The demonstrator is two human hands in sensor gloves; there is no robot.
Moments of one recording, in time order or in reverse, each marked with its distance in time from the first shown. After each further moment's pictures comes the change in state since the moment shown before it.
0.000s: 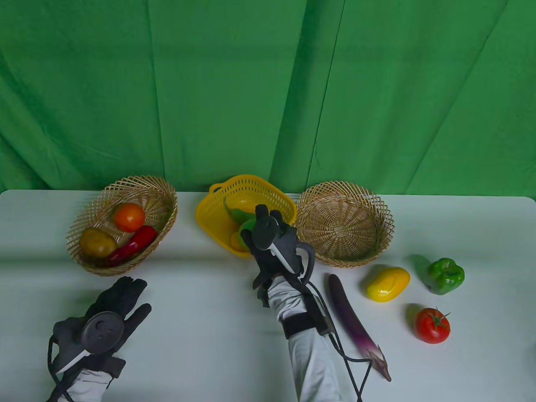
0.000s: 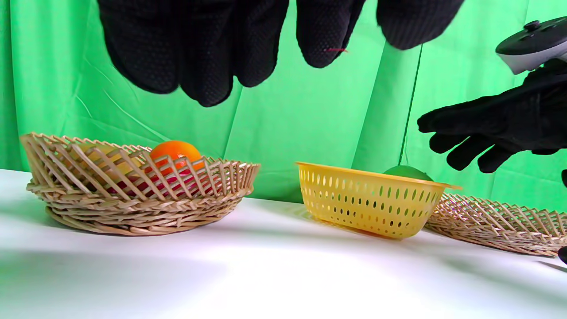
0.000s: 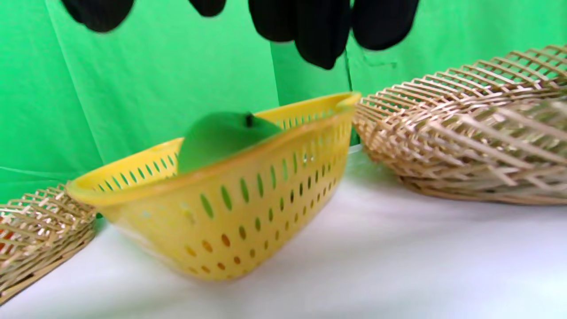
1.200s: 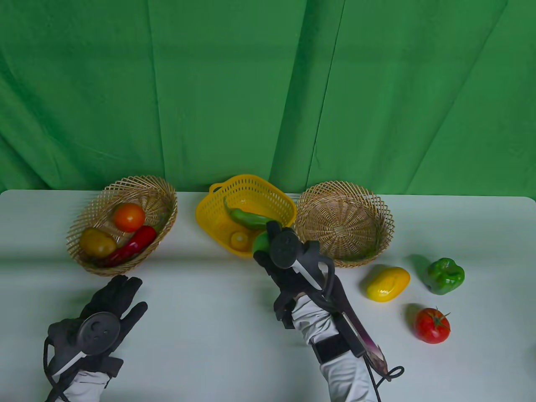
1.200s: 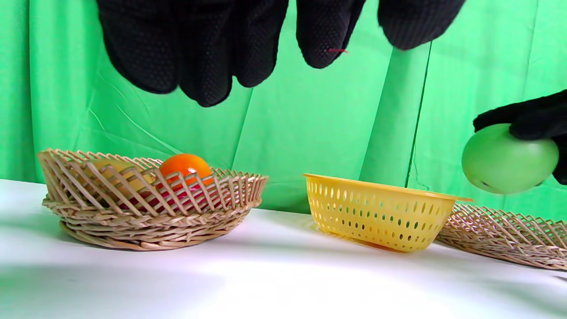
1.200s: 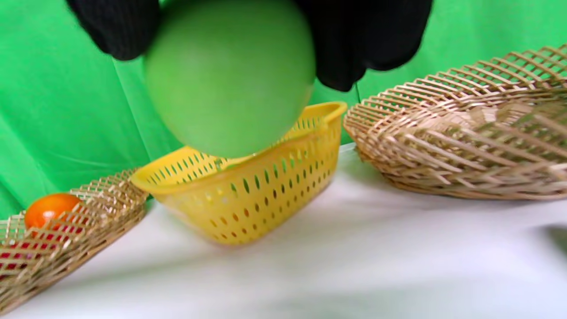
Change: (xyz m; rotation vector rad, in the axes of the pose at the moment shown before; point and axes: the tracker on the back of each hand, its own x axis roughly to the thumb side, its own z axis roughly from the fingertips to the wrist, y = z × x) left_hand -0.004 0.007 0.003 0.029 0.029 -0.010; right_hand -0.017 -0.027 0.042 0.055 -0.091 -0.039
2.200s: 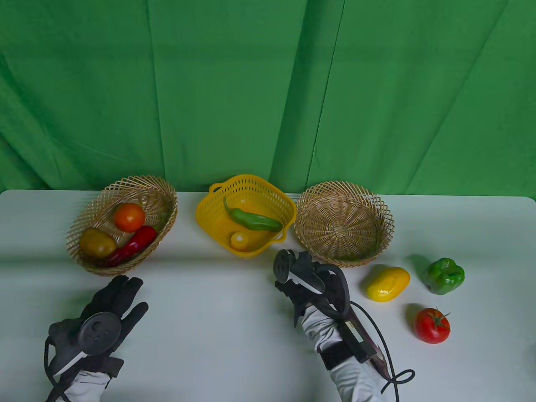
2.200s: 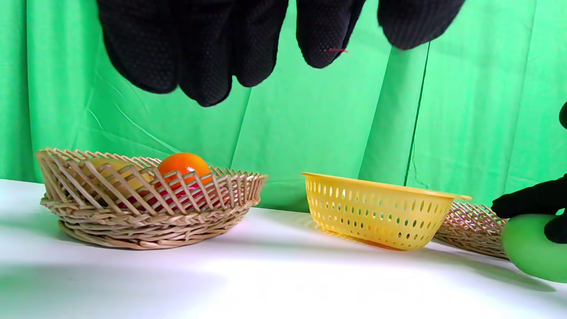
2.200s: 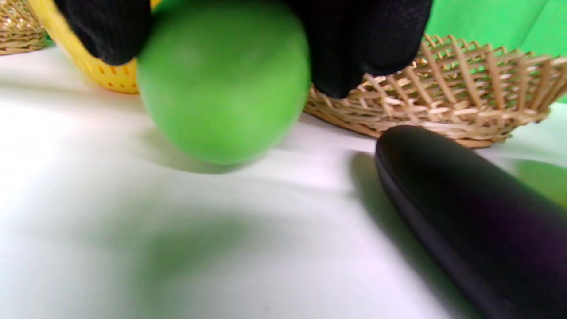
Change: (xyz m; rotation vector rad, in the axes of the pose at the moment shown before) left_hand 0.001 0.000 0.000 -0.002 -0.004 -0.002; right_hand -0.042 0.047 -0.001 0.260 0.080 0.435
